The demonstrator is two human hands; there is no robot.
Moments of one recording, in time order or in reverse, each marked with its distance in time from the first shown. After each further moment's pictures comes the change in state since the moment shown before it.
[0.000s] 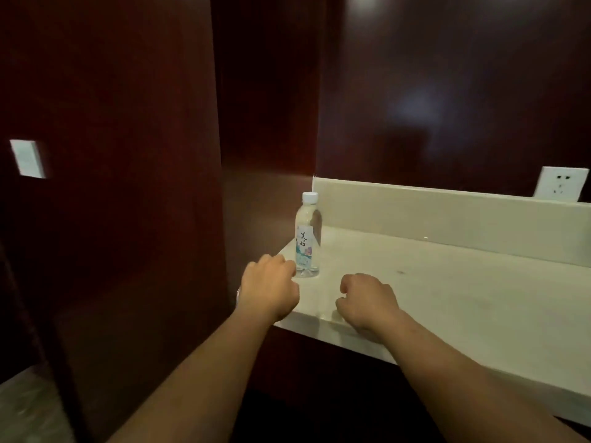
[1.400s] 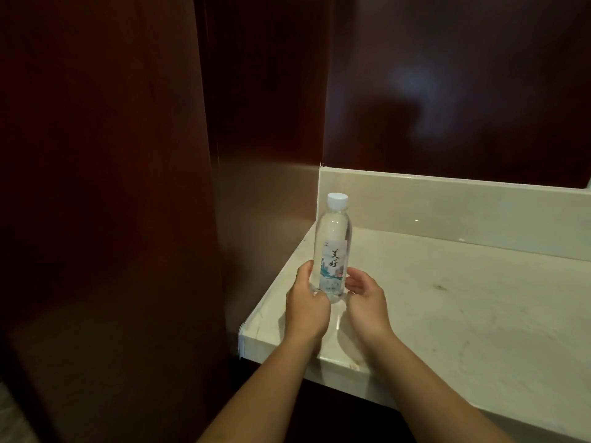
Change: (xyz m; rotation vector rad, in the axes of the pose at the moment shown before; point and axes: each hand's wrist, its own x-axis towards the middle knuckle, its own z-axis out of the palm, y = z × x) left_hand 0.078 0.011 0.093 -1.310 0.034 -0.384; right_hand 0.105 -0.033 0.068 1.270 0.291 0.239
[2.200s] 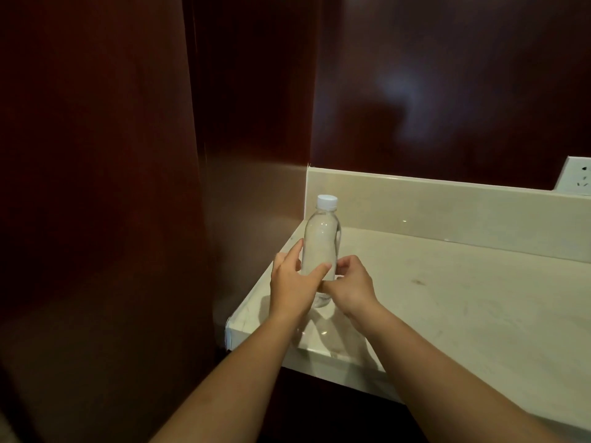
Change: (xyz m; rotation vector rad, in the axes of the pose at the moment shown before) left_hand 0.004 0.027 -0.005 0.110 0.050 0.132; right_hand 0.004 -0.027 -0.010 -0.258 -0.072 0.058
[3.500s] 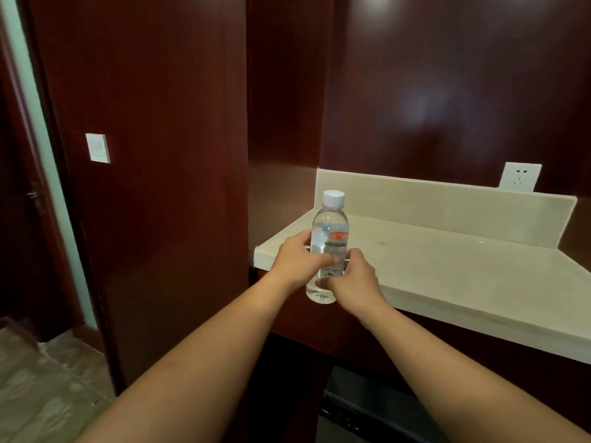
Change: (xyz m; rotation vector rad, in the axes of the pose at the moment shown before) left_hand -0.241 0.125 -0.066 0.023 -0.202 0.043; right_hand -0.264 -0.014 -0.118 -0.158 -0.104 -0.176
